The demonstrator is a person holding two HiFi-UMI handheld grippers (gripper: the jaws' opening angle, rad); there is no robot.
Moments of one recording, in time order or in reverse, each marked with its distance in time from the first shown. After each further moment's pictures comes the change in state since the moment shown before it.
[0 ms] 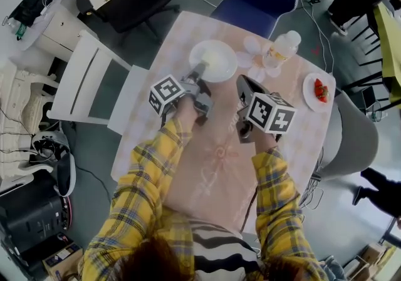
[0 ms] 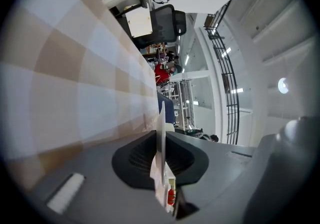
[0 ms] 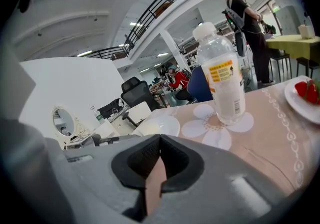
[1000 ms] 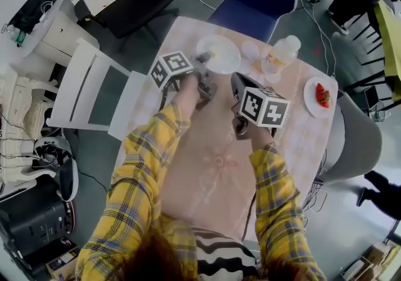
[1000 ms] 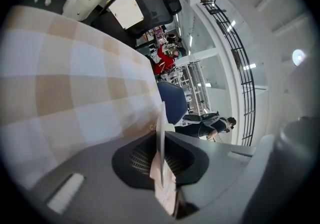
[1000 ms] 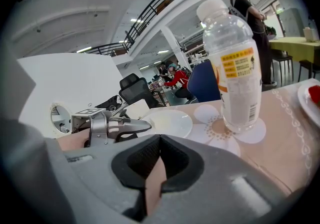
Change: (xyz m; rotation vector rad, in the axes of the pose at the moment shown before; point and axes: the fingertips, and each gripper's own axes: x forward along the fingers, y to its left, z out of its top) left arm 0.066 -0.008 0.007 0.142 0.153 0.194; right arm 0.034 -0.008 0.007 -0.021 0.035 -0.013
